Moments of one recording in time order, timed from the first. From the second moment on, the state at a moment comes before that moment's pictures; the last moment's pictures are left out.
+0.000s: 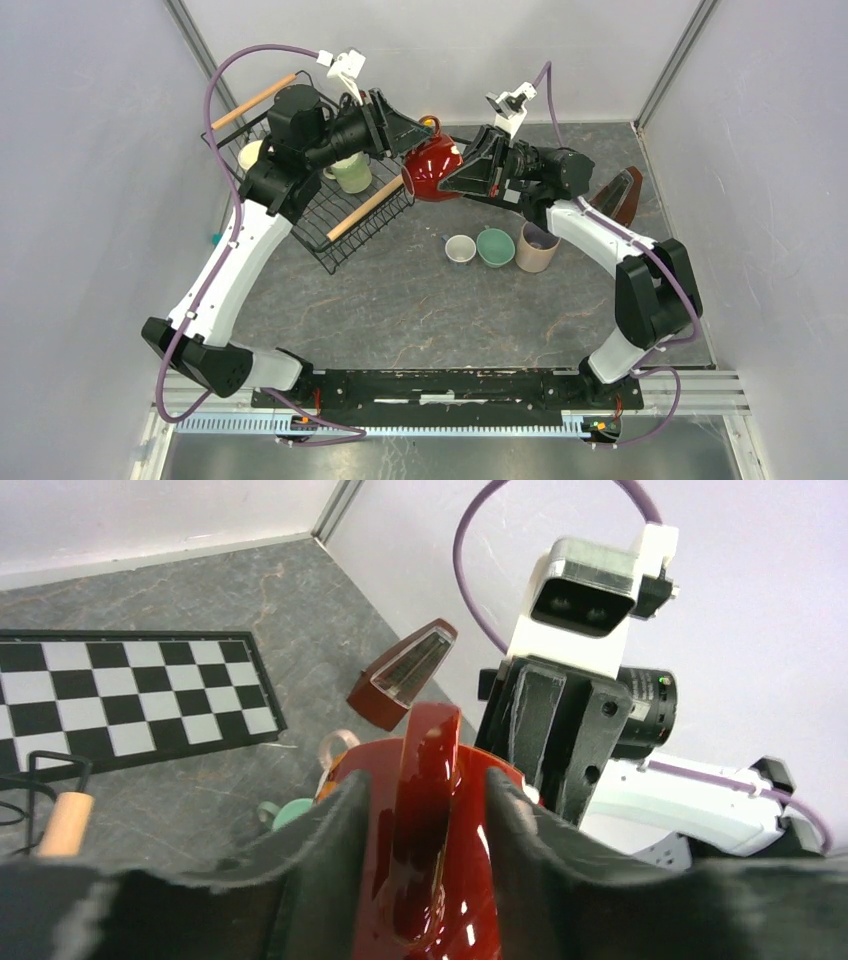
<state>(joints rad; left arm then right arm) -0.45 1.37 1.62 -0.31 0.50 -0.57 0.44 1.65 1.19 1.41 -1.14 1.39</state>
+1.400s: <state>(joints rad) -0.55 1.18 1.50 -0.58 0.16 -0.62 0.48 1.20 1.41 -0.79 -0.07 0.25</state>
